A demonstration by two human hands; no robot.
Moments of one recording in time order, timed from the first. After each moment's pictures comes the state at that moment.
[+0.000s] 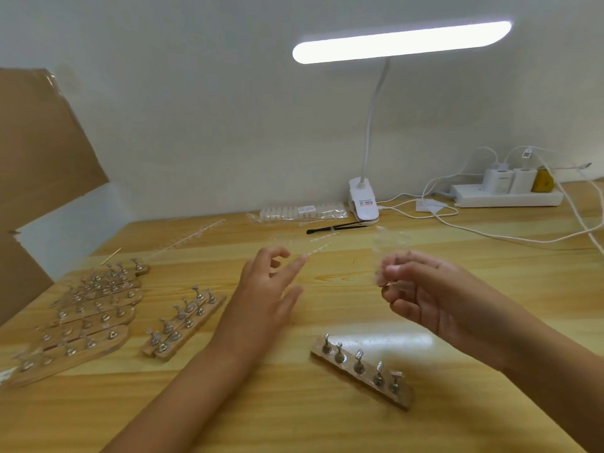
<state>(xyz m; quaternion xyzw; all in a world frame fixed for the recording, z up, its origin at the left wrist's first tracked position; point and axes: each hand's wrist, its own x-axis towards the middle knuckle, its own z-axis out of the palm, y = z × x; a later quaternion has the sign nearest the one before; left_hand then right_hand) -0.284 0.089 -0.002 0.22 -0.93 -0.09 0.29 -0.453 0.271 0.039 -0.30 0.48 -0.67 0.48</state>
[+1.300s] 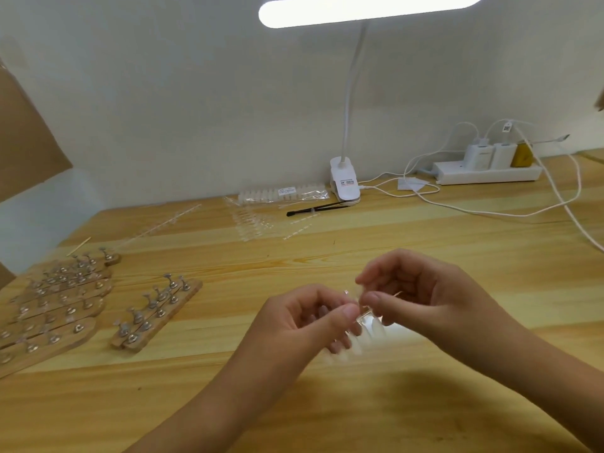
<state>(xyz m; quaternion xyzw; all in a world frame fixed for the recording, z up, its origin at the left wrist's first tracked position) -0.283 0.176 0.016 0.16 -0.74 -0.62 0.20 -0.444 0.299 0.018 -0.52 0.57 -0.58 0.25</state>
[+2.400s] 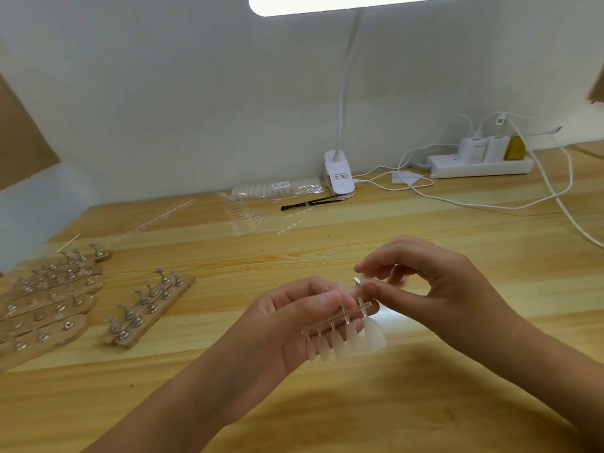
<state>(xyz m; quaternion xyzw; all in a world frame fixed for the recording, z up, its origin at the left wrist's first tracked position) -0.276 0.170 0.022 0.07 -0.60 -0.79 0.09 -0.453 0.299 0.012 -0.58 0.64 -0.50 0.04</state>
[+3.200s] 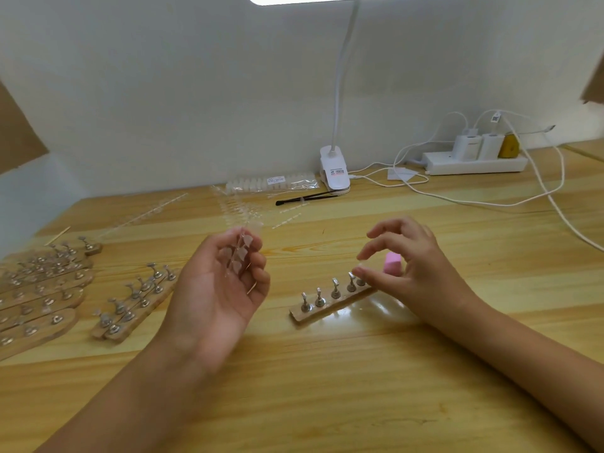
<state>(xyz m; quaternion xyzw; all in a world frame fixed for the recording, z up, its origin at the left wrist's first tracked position) -0.280 0.132 0.023 0.20 -0.37 -0.85 0.31 -0.479 0.275 -0.014 -0.53 0.72 -0.44 -0.01</state>
